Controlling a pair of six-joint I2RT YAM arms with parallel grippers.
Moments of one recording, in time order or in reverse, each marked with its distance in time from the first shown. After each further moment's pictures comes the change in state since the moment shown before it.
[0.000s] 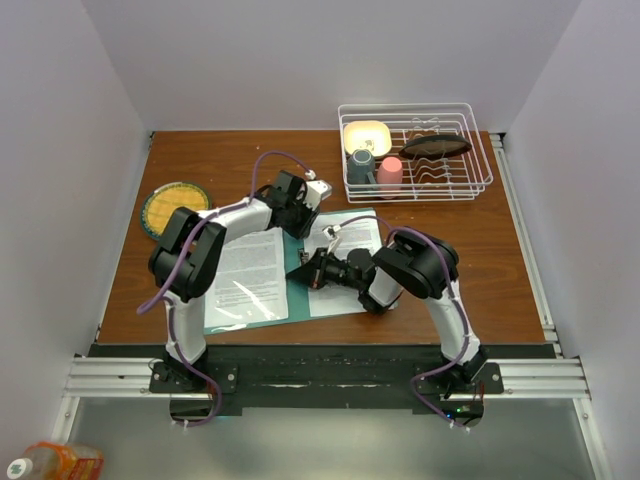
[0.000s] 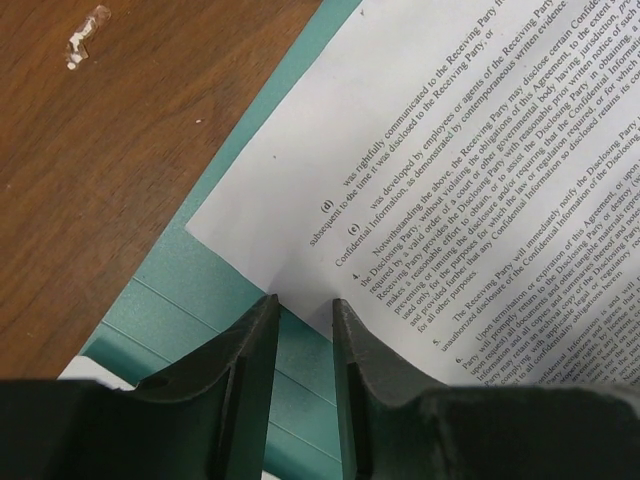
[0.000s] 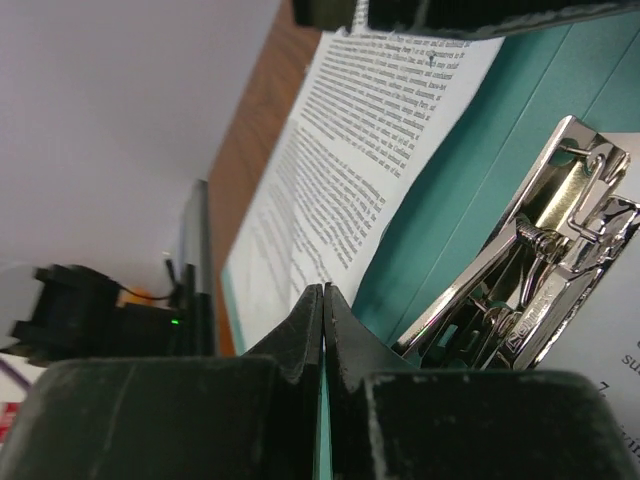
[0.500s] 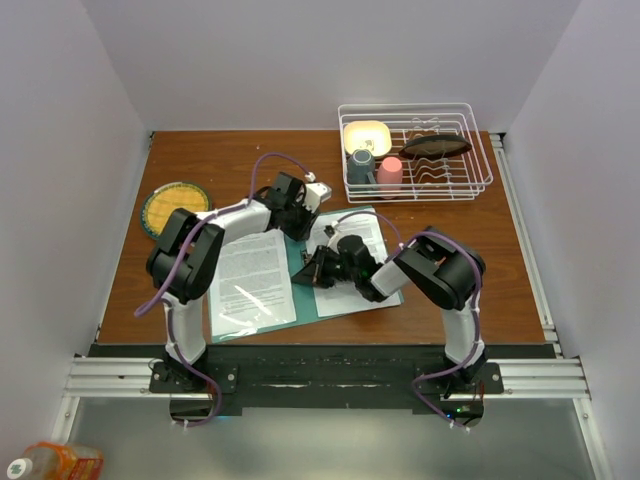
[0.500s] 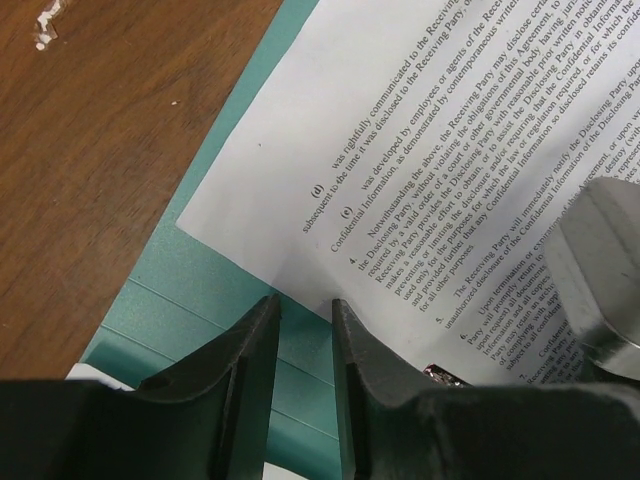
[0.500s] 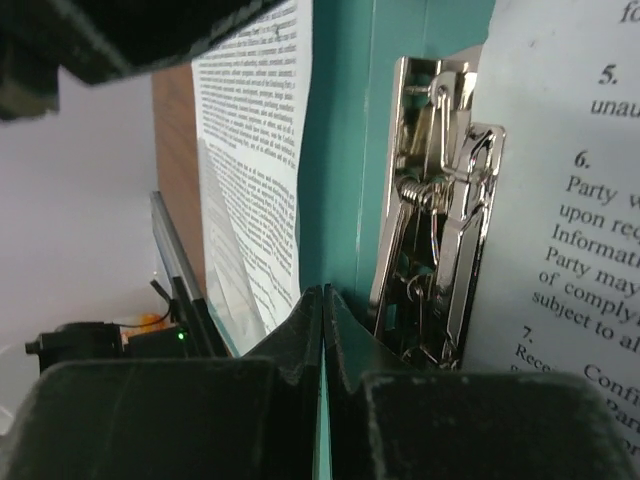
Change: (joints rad) left arm 0.000 -0.019 -0.024 -0.006 0.019 0.000; right arm -0.019 -0.189 0.050 -0.533 0.020 0.142
